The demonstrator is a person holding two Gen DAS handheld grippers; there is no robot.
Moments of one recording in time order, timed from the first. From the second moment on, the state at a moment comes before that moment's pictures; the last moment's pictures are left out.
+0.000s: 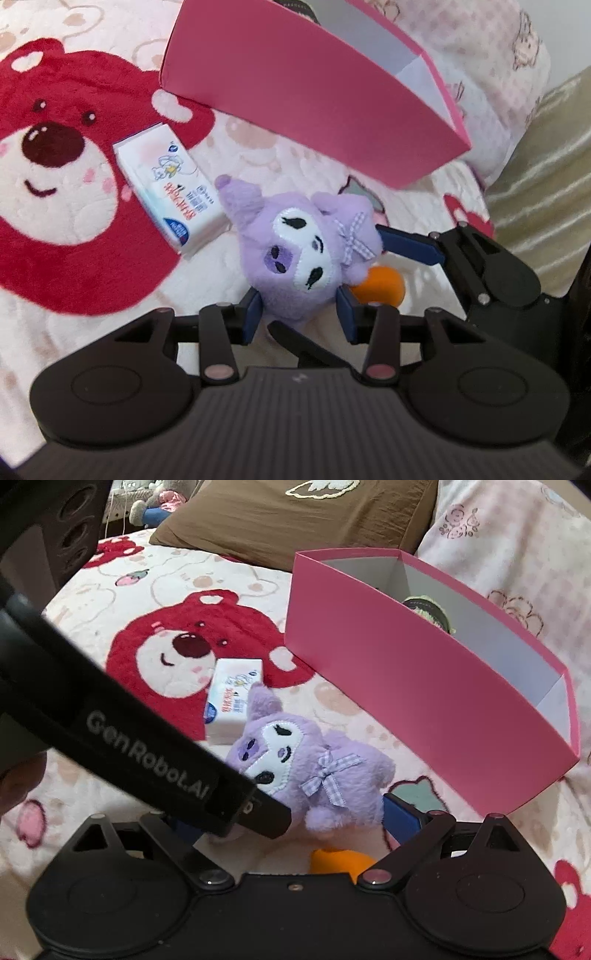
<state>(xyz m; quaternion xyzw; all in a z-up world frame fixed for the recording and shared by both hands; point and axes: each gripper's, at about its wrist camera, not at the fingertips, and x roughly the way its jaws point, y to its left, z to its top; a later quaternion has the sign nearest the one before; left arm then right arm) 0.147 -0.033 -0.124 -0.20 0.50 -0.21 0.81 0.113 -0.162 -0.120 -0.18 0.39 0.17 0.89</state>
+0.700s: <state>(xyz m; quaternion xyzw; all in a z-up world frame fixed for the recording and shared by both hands) 0.151 0.005 -0.118 -0.18 0.53 -0.19 0.81 0.118 -0.179 -0.127 0.05 0.45 0.19 0.87</state>
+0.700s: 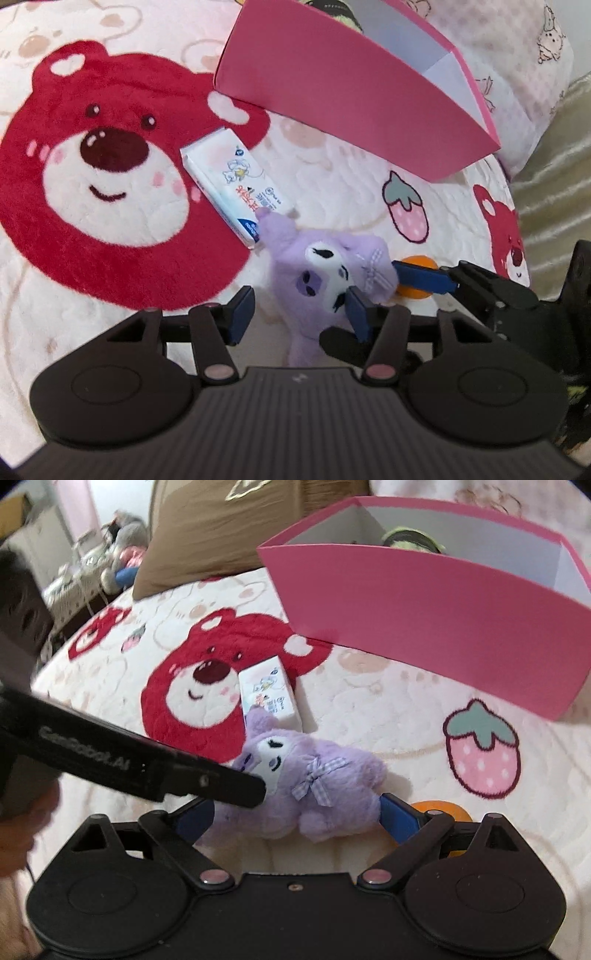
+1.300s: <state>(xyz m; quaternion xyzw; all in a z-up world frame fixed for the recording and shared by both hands) 0.153 -0.004 -0.133 -0.20 0.53 -0.19 0.81 0.121 -0.159 -0.140 -0.02 0.47 0.16 0.87</state>
